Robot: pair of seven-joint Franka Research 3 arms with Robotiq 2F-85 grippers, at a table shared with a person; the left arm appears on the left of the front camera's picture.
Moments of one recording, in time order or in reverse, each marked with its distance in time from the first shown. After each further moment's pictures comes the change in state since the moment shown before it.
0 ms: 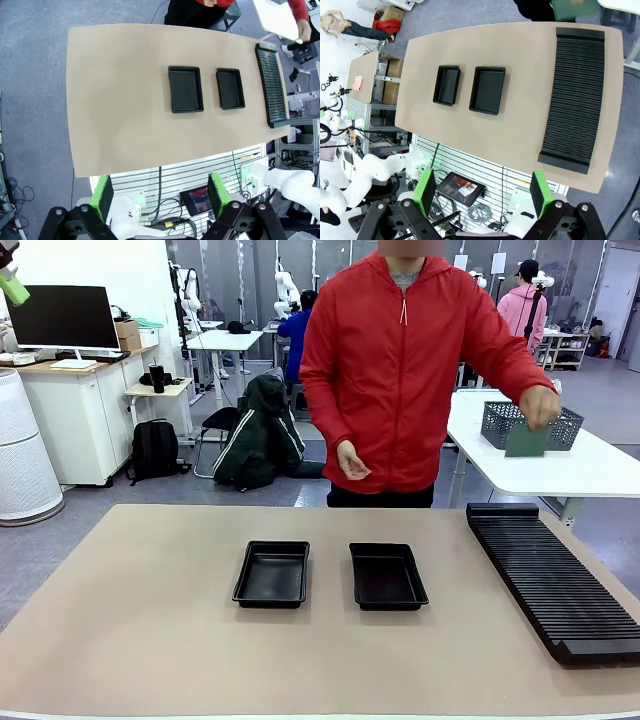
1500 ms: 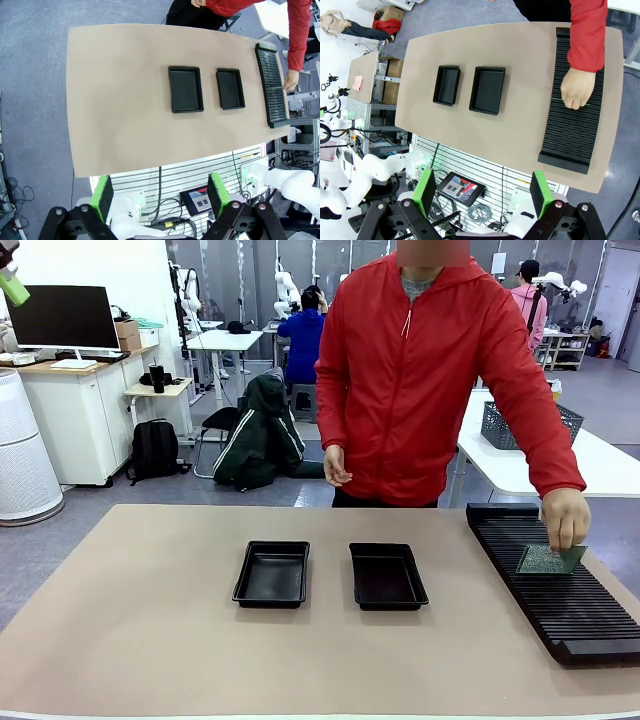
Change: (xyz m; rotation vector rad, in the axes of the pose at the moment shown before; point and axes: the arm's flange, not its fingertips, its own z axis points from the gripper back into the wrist) left arm 0.000 0.000 0.000 0.000 0.000 0.000; right arm 0.000 0.000 0.000 0.000 0.000 0.000
